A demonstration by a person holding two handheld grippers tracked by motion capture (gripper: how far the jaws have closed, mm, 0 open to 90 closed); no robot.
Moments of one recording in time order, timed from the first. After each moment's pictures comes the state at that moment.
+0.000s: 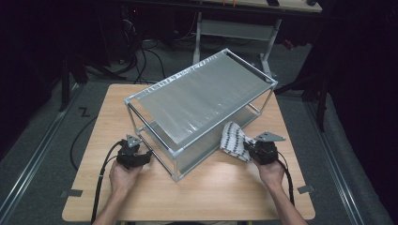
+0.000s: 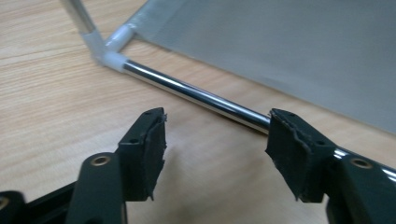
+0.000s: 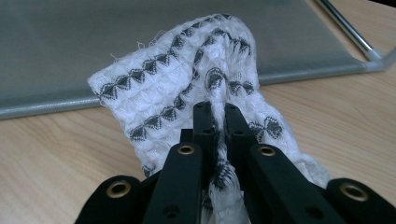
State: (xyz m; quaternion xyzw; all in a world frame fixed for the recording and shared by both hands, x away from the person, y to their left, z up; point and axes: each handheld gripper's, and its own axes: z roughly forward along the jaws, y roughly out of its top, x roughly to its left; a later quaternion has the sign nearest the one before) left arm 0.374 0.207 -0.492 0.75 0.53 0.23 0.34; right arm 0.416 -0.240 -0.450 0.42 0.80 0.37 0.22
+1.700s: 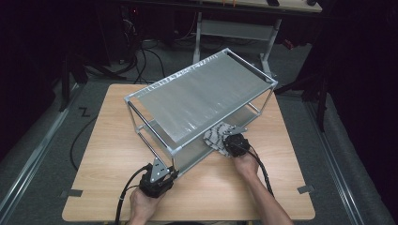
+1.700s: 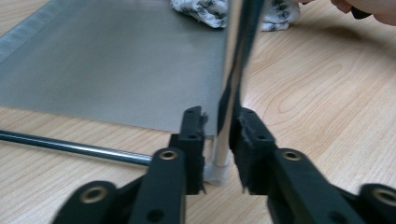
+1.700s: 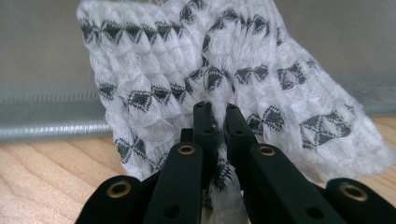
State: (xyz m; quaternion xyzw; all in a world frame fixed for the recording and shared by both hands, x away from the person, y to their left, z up) left arm 0.298 0.121 -0.473 0.79 0.39 0.21 0.42; right arm 0.458 -0.166 -0.488 0.39 0.84 0.28 0.23
